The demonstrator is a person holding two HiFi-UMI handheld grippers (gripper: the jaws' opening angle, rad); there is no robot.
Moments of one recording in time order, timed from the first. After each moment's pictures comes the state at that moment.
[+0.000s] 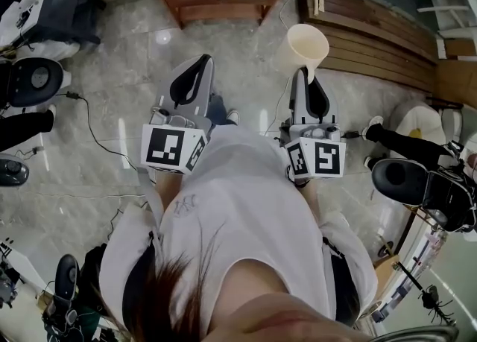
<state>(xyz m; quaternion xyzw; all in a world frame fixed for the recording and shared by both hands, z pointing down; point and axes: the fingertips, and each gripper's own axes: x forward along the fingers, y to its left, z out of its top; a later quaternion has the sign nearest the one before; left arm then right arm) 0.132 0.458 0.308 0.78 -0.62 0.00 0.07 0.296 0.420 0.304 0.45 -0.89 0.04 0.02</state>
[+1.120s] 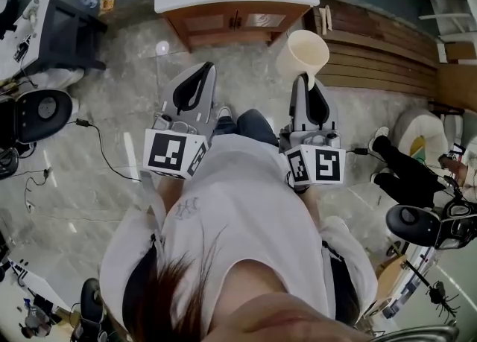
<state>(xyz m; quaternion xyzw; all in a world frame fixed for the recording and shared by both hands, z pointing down) 0.012 0.347 0.309 0.80 -0.59 0.00 0.08 0.175 0.318 0.297 0.47 -0.88 0.05 0.01</state>
